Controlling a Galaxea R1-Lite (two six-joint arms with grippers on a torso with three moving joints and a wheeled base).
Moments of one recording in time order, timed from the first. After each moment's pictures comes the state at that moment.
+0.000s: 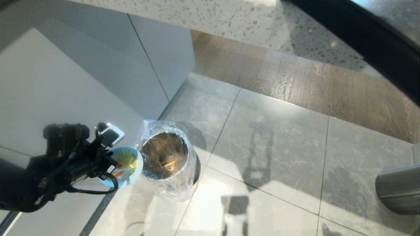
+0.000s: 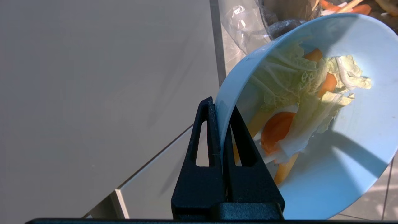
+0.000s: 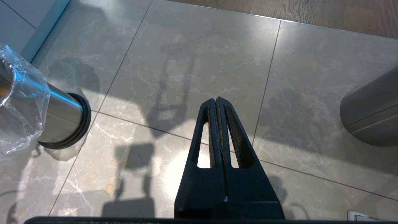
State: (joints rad) left arm -0.04 1.77 -0.56 -0.68 0.17 0.65; right arm 0.00 0.00 0.00 -0.01 -0.06 0.11
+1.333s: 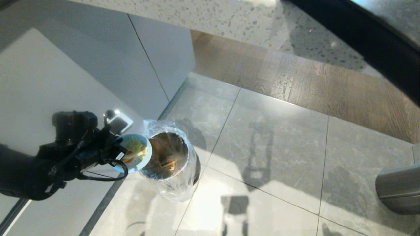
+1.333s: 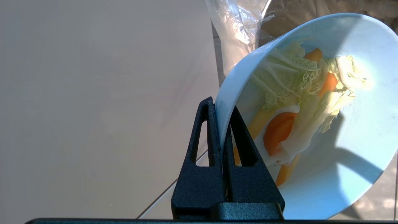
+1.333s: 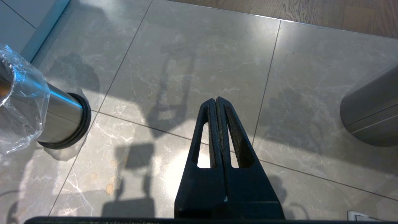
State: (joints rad) left arm -0.10 1.77 -0.65 -0.68 0.17 0.65; right arm 0.00 0.00 0.00 -0.01 -0.06 0.11
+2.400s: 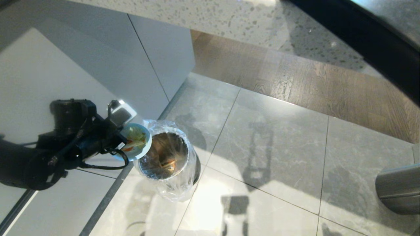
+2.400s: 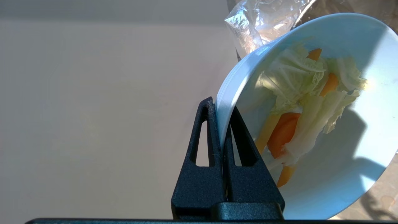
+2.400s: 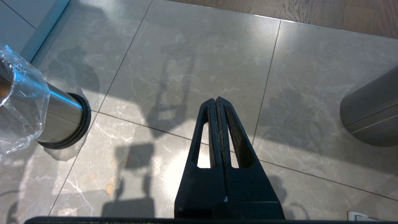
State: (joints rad) left arm -0.12 1.76 -0.73 -0.67 0.20 0.77; right arm 0.00 0.00 0.00 -0.01 -0.06 0.11
